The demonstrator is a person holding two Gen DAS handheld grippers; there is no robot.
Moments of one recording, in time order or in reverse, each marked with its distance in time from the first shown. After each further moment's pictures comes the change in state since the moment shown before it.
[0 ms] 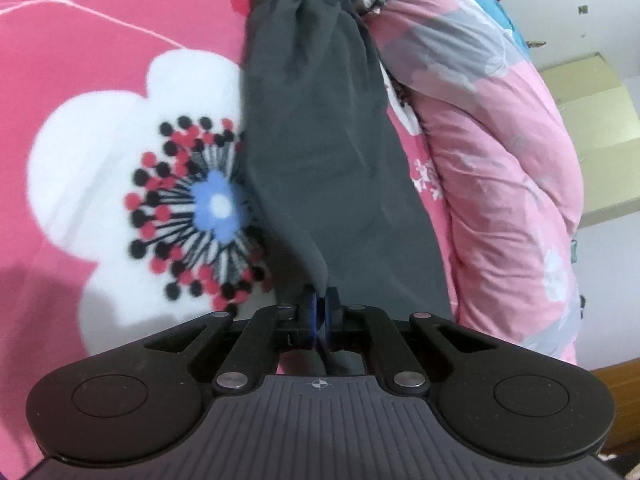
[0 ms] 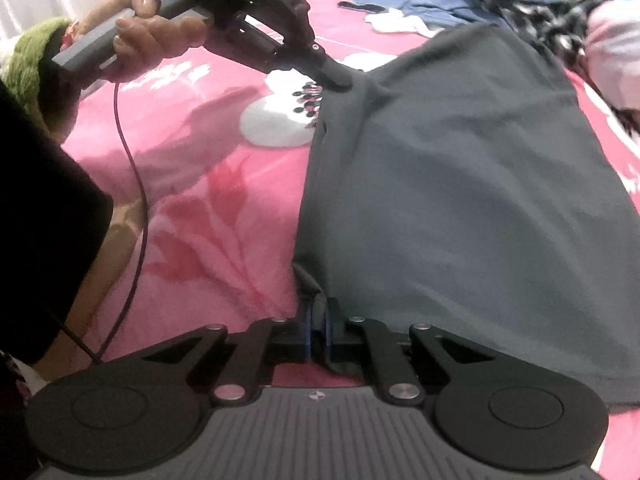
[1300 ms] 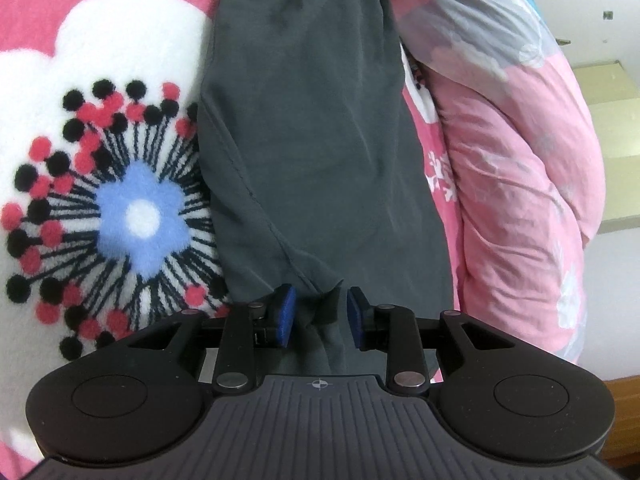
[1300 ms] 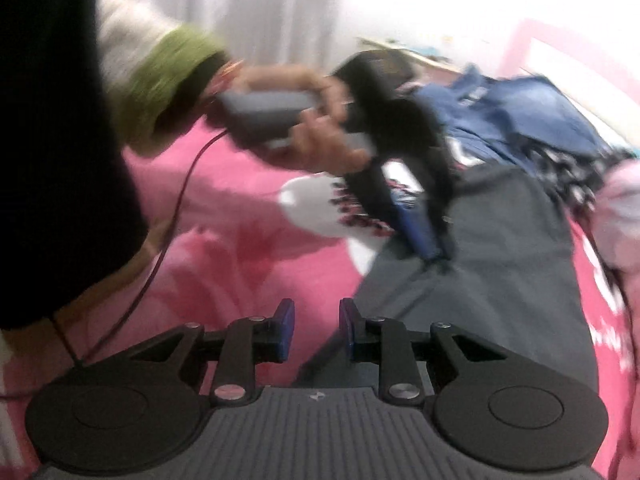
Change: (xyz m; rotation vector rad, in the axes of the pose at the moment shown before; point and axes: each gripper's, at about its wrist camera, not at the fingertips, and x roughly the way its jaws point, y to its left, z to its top) left arm 0.069 -0.006 0.022 -0.069 0.066 -0.015; right arm -0.022 0.046 0.008 -0.373 -0.223 -0.095
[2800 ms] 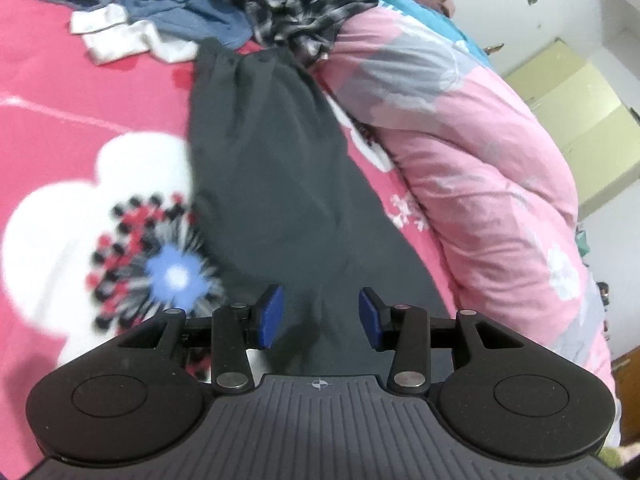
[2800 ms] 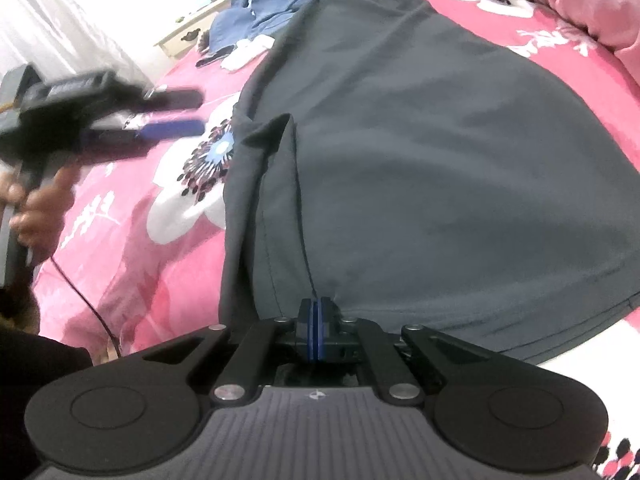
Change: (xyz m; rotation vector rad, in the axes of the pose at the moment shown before) left arm -0.067 -0.020 -0.044 0.275 -0.238 0.043; right arm 0.023 -0.099 -0.062 0.905 0.142 0.036
